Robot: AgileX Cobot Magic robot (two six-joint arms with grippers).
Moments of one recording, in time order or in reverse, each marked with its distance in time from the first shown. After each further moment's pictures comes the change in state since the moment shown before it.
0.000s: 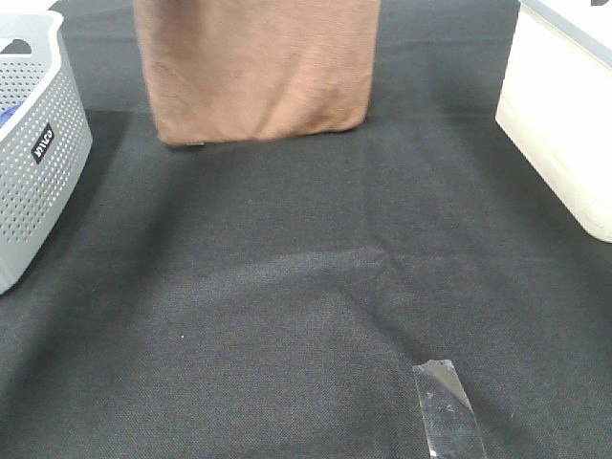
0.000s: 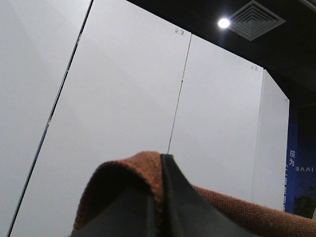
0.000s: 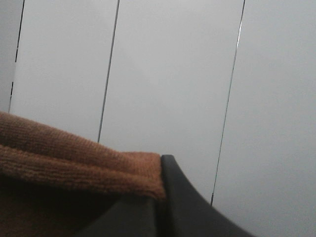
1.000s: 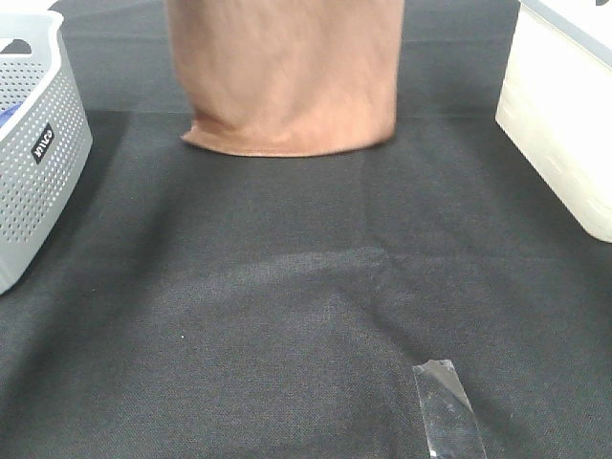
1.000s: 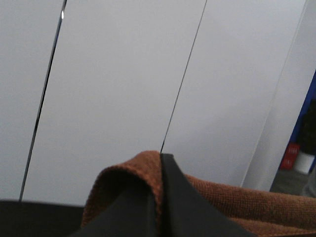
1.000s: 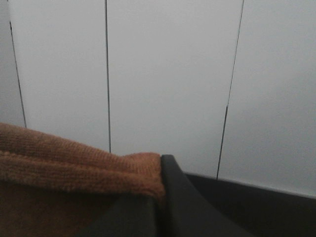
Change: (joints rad) left arm 0.001 -0.016 0.000 -0.014 0.456 -0.007; right arm -0.023 -0.008 0.000 0.042 0.337 0.078
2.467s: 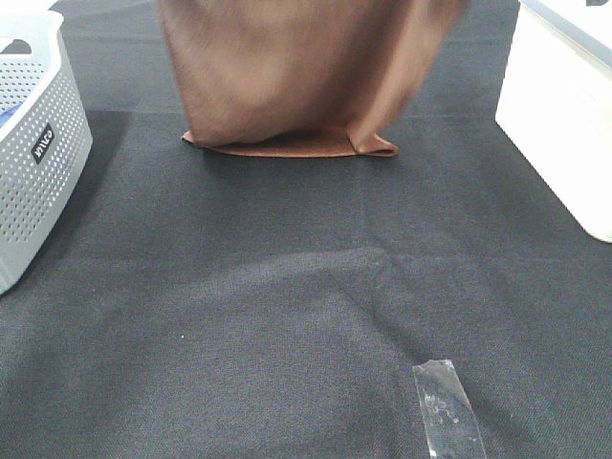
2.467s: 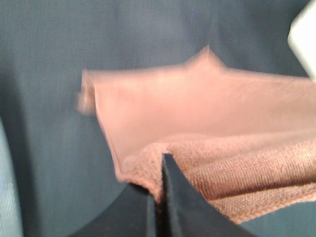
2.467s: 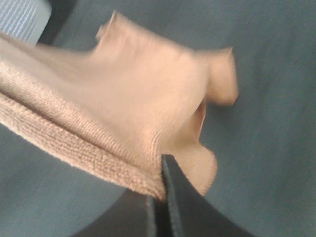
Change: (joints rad) left arm -0.148 -0.572 0.536 0.045 1.169 0.050; right arm -0.001 -0.535 0.536 0.183 0.984 -0.033
